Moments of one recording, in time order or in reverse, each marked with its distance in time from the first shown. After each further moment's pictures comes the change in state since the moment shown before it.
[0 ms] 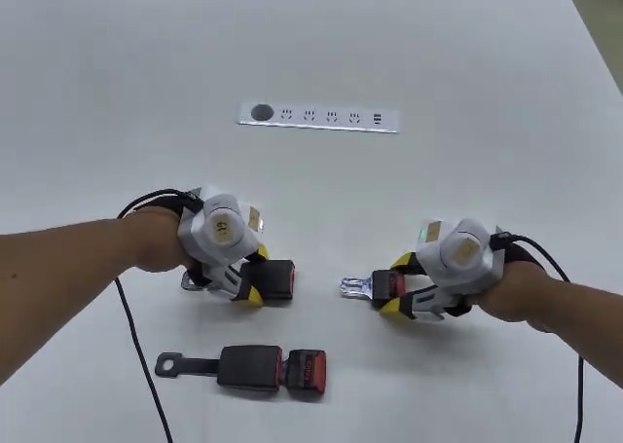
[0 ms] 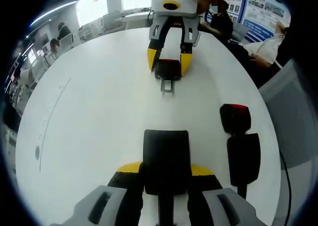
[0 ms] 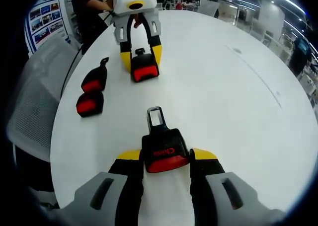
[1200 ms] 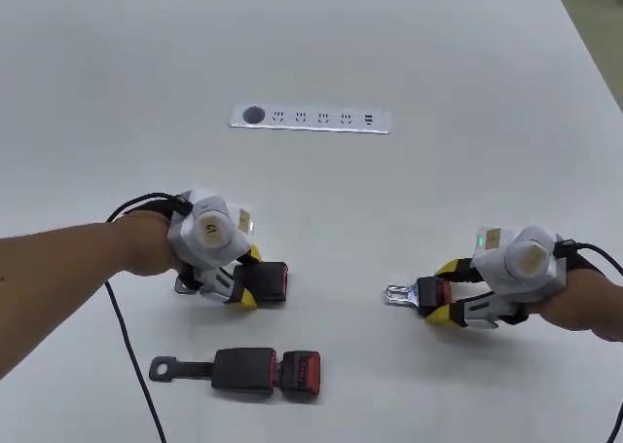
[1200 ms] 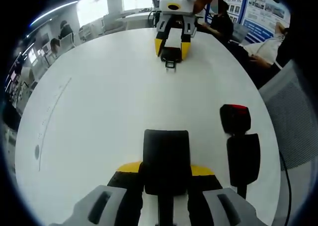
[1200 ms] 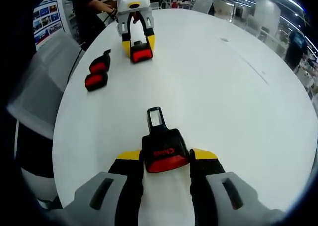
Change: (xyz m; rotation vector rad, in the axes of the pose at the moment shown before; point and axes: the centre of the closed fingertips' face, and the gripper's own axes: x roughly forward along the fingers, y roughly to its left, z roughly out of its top) left arm -0.001 0.000 0.000 -0.006 -0.006 -0.001; right arm -0.034 -0.010 -0.060 0.029 0.008 -0.019
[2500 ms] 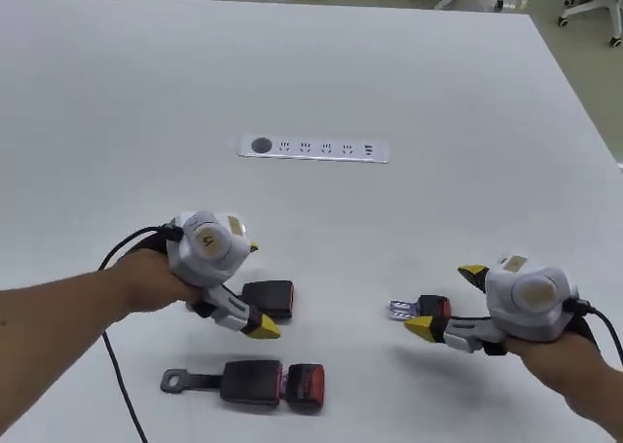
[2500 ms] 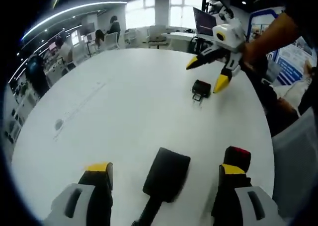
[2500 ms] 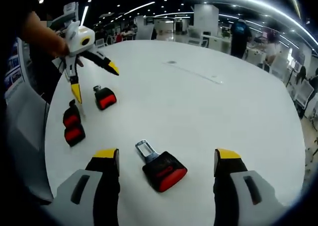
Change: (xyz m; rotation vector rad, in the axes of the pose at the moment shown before) left arm -0.031 0.013 0.020 -0.364 -0.255 0.252; right arm -0.035 -0.008 0.038 0.385 -0.294 -0.383
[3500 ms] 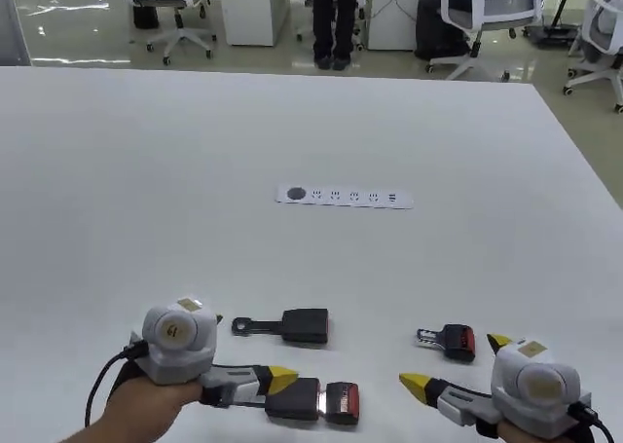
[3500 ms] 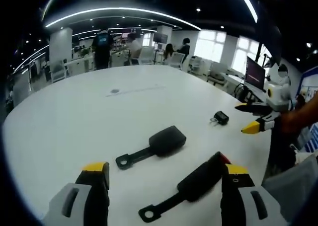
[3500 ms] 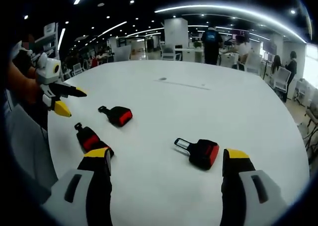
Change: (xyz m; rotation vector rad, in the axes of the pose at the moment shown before) left arm -0.096 -0.037 -0.059 -0.409 -0.231 0.307; right arm -0.039 0.071 -0.002 0.145 -0.140 -0.159
